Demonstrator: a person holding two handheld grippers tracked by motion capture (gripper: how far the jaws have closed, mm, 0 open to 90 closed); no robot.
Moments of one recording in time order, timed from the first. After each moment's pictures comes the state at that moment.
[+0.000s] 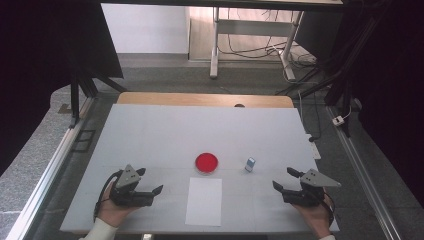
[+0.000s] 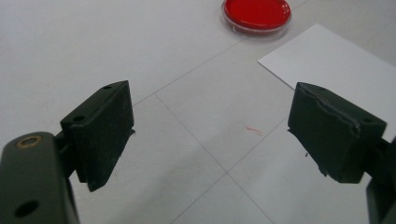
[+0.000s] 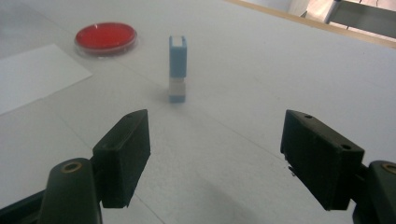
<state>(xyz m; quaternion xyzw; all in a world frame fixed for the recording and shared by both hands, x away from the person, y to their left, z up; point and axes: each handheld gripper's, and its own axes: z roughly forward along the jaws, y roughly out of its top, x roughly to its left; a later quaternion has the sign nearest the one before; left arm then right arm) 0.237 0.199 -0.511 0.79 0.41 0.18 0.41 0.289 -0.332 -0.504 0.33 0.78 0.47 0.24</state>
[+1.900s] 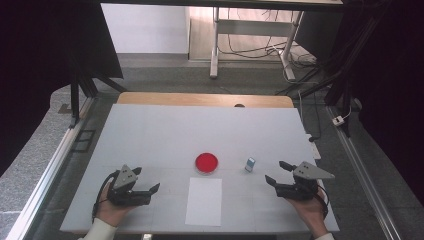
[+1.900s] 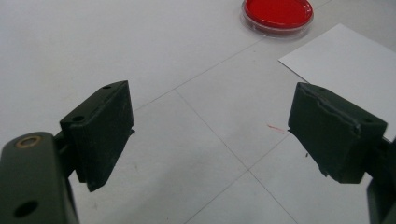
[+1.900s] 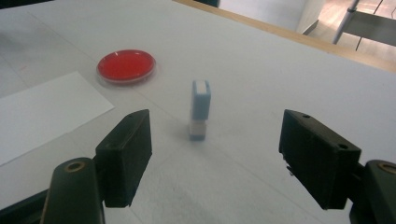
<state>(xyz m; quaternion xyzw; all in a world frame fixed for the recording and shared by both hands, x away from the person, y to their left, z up) 0.238 0.207 -0.518 0.78 0.42 0.21 0.41 0.296 -0.302 -0.476 0.31 0.79 0.47 0.23</state>
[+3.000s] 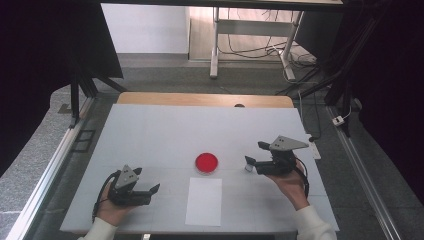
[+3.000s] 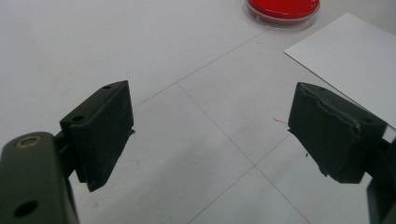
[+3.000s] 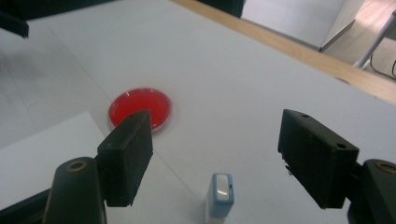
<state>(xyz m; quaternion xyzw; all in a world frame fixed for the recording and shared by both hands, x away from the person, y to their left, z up) 0.241 0.207 -0.523 0.79 0.42 0.20 0.40 0.349 -0.243 -0.447 0.27 0.82 0.46 0.19</state>
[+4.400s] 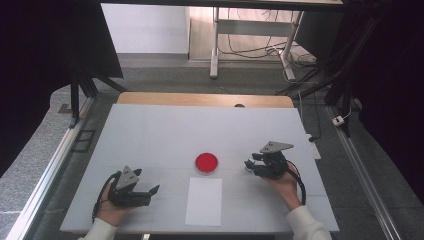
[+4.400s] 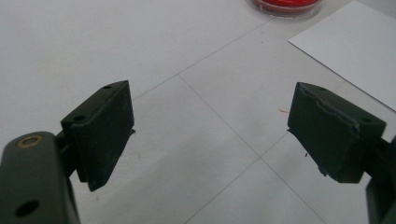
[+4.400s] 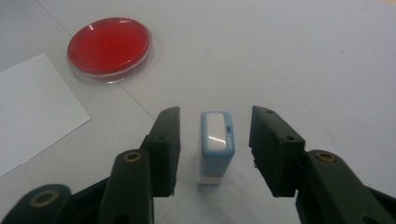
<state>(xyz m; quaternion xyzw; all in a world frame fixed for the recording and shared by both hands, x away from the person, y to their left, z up) 0.241 0.208 -0.529 0.80 0.41 0.21 0.39 0.366 -0.240 -0.493 0.31 0.85 0.39 0.16</state>
